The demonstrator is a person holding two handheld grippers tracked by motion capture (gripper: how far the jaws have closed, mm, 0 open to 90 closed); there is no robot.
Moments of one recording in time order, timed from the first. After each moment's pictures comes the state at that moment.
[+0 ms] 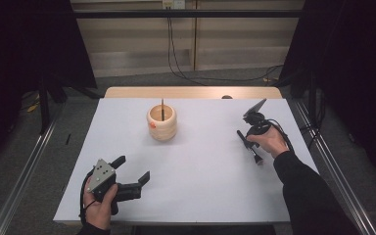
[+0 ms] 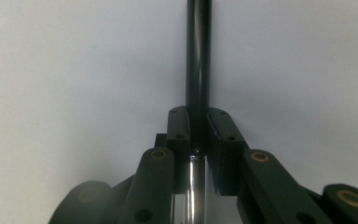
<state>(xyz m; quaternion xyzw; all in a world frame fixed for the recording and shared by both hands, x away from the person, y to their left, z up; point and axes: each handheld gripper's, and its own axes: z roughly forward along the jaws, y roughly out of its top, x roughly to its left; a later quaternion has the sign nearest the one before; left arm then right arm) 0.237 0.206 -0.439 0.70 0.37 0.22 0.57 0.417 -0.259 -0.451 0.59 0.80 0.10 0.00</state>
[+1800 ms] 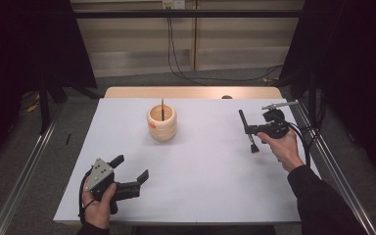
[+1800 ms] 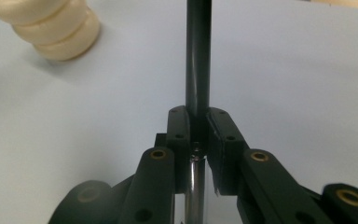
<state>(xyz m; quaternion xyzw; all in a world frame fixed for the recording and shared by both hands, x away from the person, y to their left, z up) 0.239 0.208 -0.438 0.70 0.38 0.22 0.57 0.365 -0.282 -0.407 0.52 0.76 0.38 0.11</state>
